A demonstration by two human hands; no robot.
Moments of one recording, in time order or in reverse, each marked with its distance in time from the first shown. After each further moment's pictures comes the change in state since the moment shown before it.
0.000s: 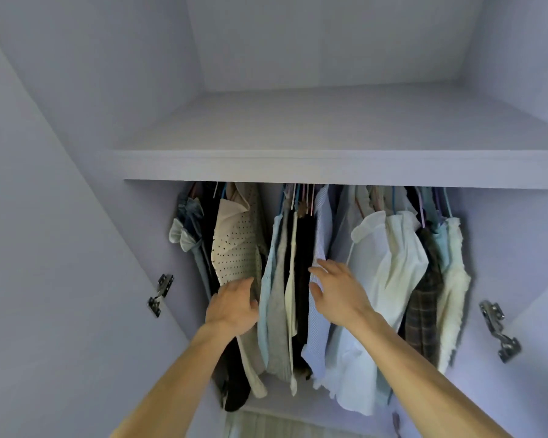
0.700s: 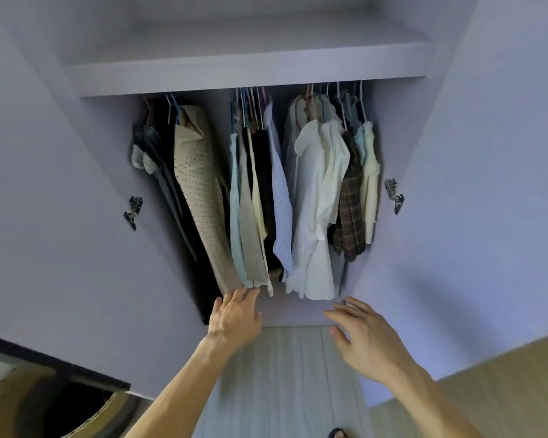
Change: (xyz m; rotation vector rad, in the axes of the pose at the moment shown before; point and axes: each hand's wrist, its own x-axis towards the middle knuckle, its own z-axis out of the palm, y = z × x) left_hand -0.233 0.010 0.128 0.130 -0.133 0.196; right_hand -0.368 -0.009 0.040 0.033 -0.037 0.170
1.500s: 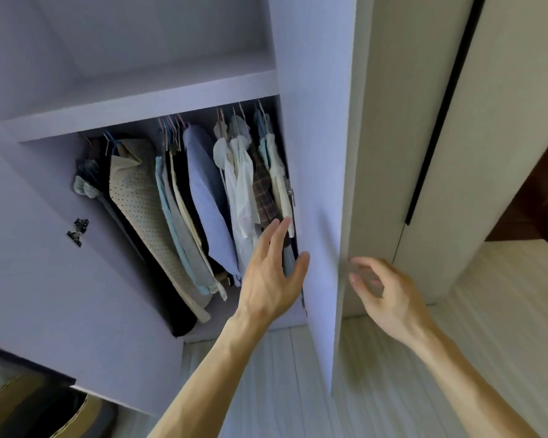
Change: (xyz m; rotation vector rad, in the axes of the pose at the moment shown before) left_hand -0.110 0.335 -0.011 -0.509 0.518 0.397; right_hand -0.168 0.191 -0.144 0.509 0.424 0.105
